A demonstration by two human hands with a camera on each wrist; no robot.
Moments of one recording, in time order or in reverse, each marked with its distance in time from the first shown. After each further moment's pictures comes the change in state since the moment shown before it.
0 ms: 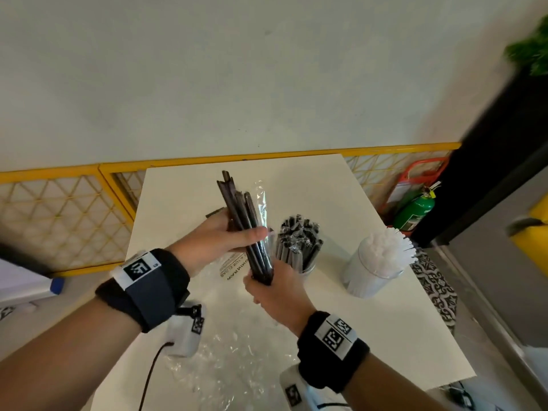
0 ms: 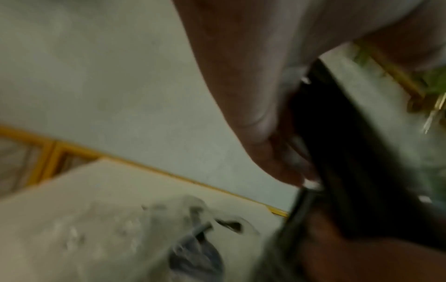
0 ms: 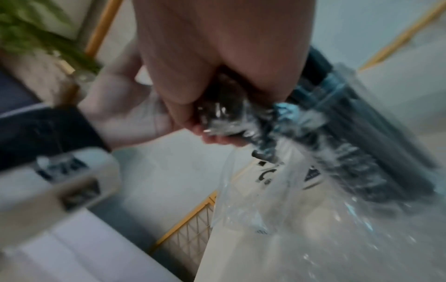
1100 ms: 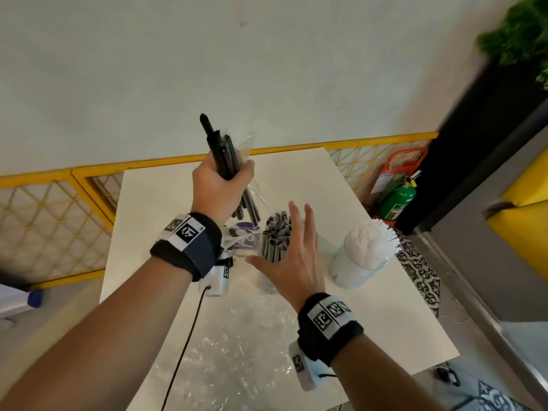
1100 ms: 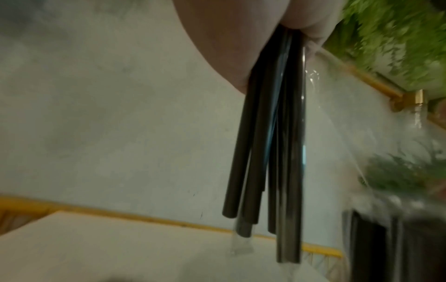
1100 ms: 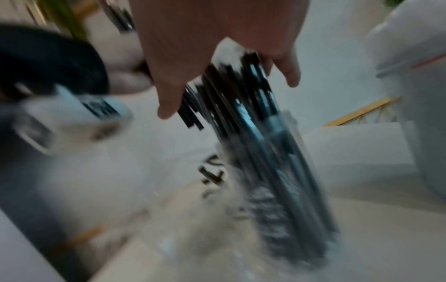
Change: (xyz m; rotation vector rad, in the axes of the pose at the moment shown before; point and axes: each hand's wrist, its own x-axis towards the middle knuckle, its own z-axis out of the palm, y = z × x) left_hand 0.074 0.028 0.020 -0.010 0.656 0.410; right_hand 0.021 0.022 -0.032 -0.336 0.442 -0.170
